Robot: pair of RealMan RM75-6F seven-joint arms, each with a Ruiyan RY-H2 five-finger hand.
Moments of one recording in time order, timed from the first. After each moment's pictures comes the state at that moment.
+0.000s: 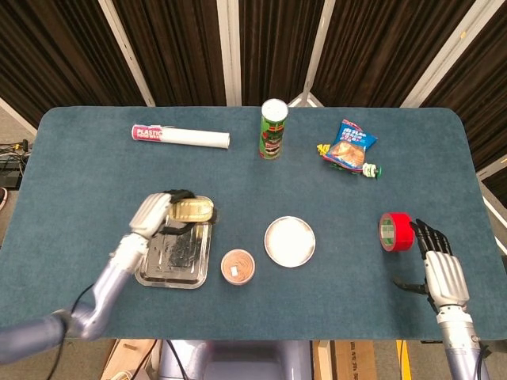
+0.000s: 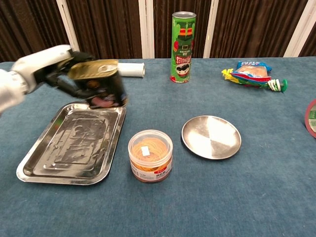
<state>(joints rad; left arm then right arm) -0.65 -1.55 -0.16 -1.40 1.34 1.09 -0.32 0.16 -1.21 0.10 -1.72 -1.33 1.33 0.02</state>
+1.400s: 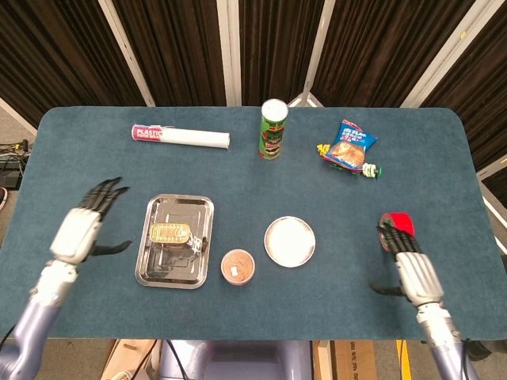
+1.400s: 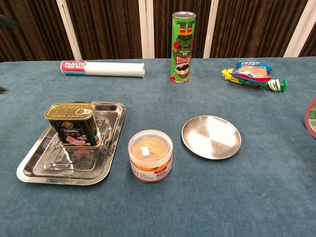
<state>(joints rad) -0.39 -1.24 -0.05 -1.63 1.48 1.43 -0.10 0.22 -1.22 0.07 -1.73 -1.45 1.23 0.06</state>
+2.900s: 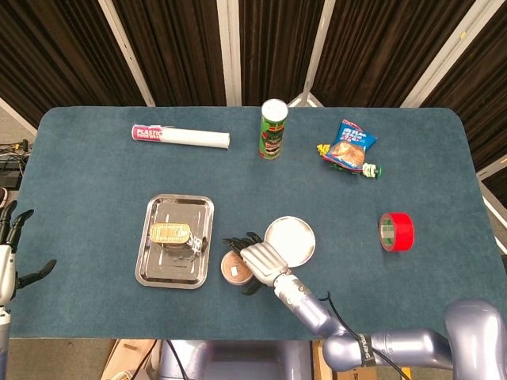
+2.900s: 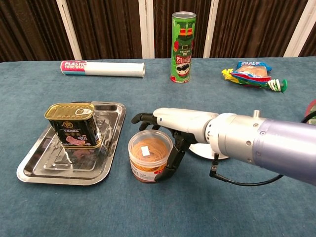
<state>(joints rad) -0.10 -1.21 -0.09 -1.67 1.42 1.66 0.10 0.86 -1.69 0.20 -1.72 -0.83 0.87 -0.47</state>
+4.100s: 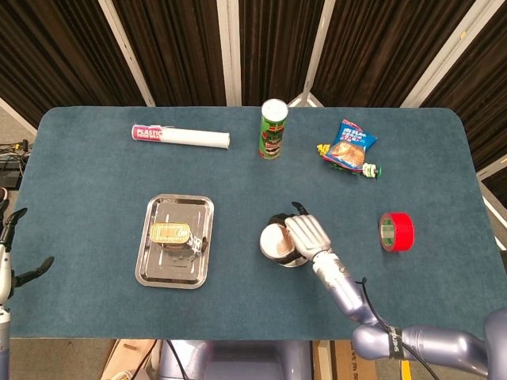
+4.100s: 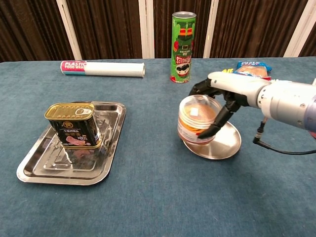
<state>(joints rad) -0.08 -1.24 -0.14 -1.67 1.41 1.65 0.09 0.76 -1.52 0.20 -1.69 -0.91 0.96 -0.30</state>
